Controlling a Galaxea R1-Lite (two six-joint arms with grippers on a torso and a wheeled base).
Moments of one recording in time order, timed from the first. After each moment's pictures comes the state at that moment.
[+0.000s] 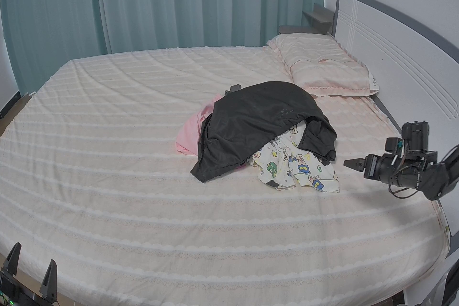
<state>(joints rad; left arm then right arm) 0.00 0.02 -0.02 0.00 0.04 0.00 0.07 1.85 -0.65 -0.65 0.17 0.29</state>
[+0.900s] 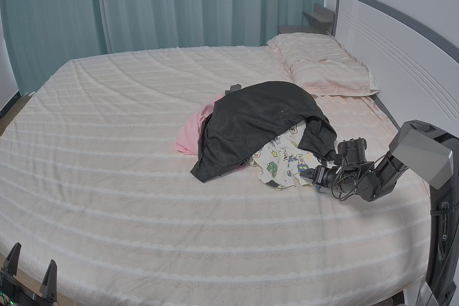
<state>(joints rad) 0.00 0.02 -0.02 0.00 0.04 0.00 0.21 2.40 -1.09 -0.67 0.10 0.49</state>
